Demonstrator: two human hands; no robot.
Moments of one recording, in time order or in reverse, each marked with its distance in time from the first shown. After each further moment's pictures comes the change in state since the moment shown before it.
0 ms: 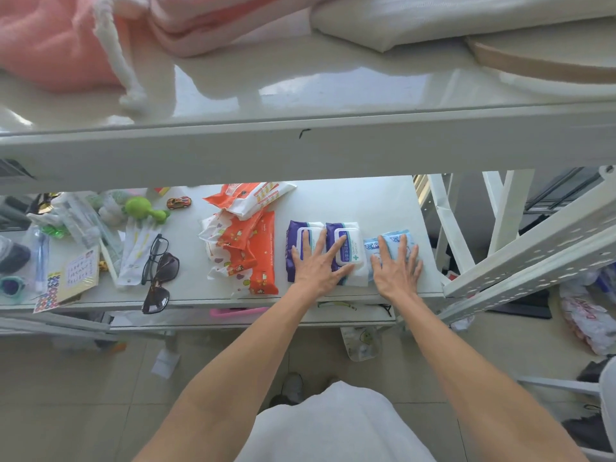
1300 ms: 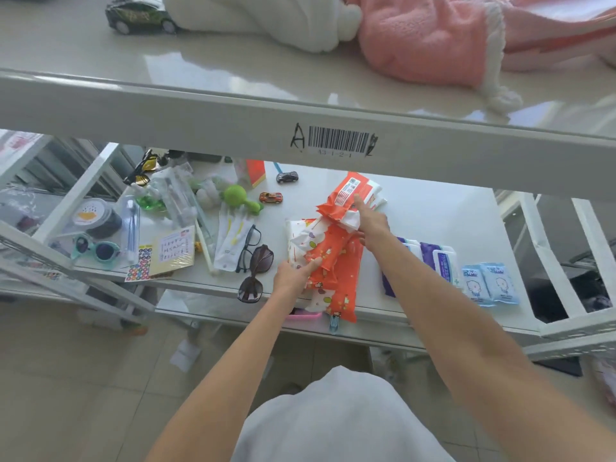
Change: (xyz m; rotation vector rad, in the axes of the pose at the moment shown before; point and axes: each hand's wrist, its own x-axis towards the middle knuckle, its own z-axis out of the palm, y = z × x) left_hand -0.091 -0.244 -0.064 -1.196 0.182 -0.616; right_hand 0.035 -0.322 0.017 0.946 -0.136 0.347
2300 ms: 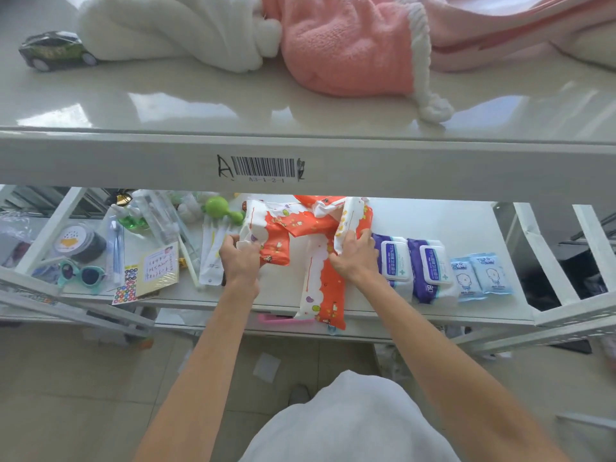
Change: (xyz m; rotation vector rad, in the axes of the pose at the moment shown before) left_hand 0.000 0.060 -0.039 -0.376 0.351 0.225; right_hand -0.060 0.047 -0.024 -0.912 0.095 -0.538
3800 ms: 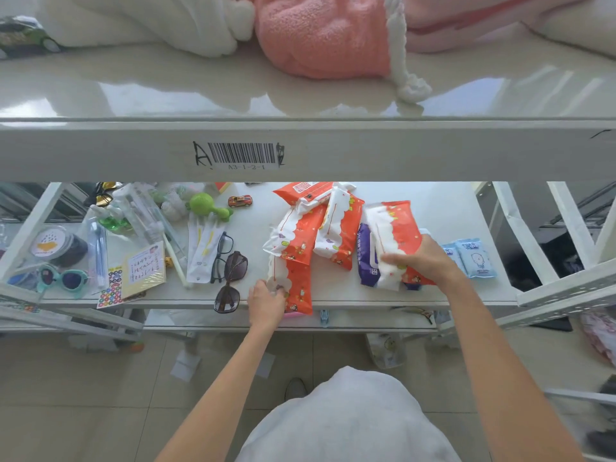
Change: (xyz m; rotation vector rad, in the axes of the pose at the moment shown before) left_hand -0.047 -0.096 0.001 0.792 -0.222 0.026; right_hand -0.037 0.126 -0.099 0.580 -0.212 0.180
